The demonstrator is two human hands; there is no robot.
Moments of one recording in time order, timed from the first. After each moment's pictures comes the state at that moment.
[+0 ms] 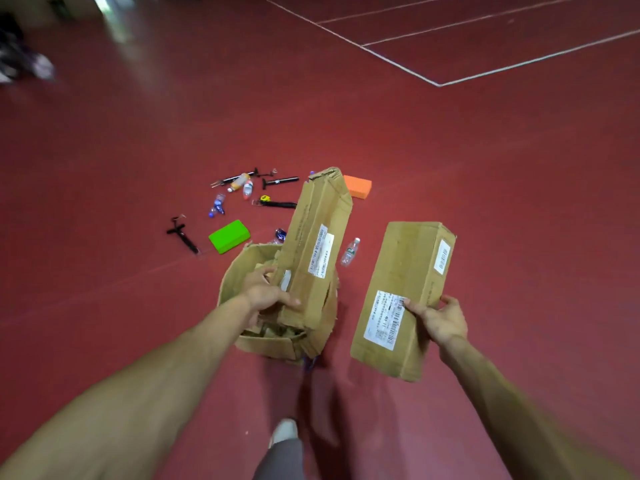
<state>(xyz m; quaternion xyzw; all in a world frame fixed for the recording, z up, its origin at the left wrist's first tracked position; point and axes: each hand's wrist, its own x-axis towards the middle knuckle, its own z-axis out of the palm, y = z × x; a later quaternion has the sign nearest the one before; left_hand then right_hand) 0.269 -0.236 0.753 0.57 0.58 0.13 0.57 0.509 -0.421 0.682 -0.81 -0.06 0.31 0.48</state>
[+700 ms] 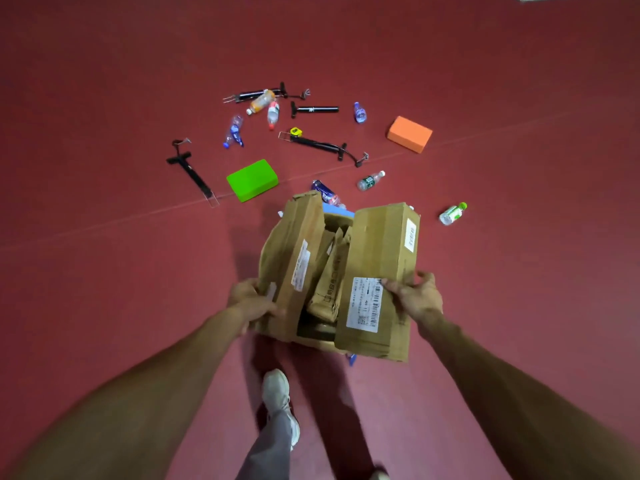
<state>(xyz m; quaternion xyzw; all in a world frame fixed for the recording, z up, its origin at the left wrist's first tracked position) 0.096 0.114 0.576 0.44 0.66 0.05 0.60 0.357 -0.019 0.582 -0.86 -0.09 0.38 0.33</state>
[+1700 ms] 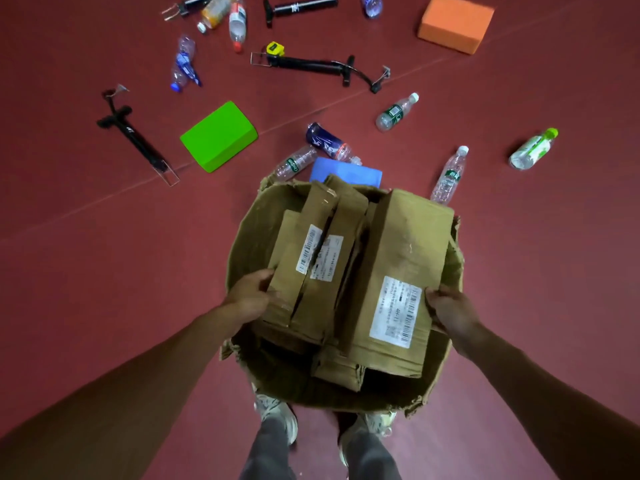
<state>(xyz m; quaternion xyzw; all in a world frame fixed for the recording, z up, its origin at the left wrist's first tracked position) 0.209 0.276 0.275 0.52 0.62 -0.13 0.57 0.472 0.081 0.239 -0.79 0.04 0.51 0.34</state>
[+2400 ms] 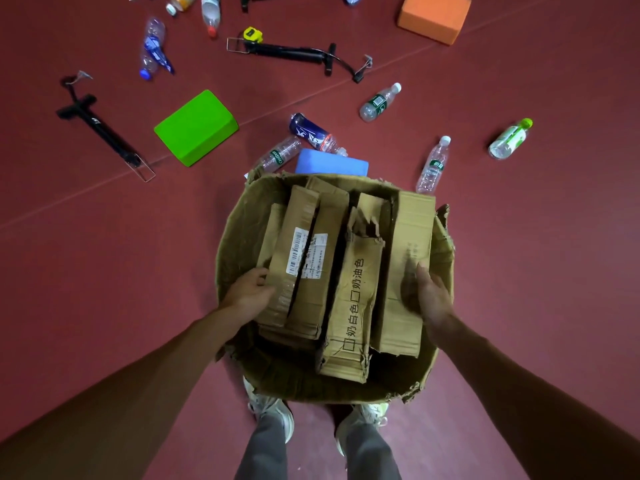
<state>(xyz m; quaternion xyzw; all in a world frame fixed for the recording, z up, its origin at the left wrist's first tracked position) 0.207 0.276 0.256 0.59 0.62 -0.17 0.50 0.442 0.093 0.233 -0.82 0.08 0.46 0.35</state>
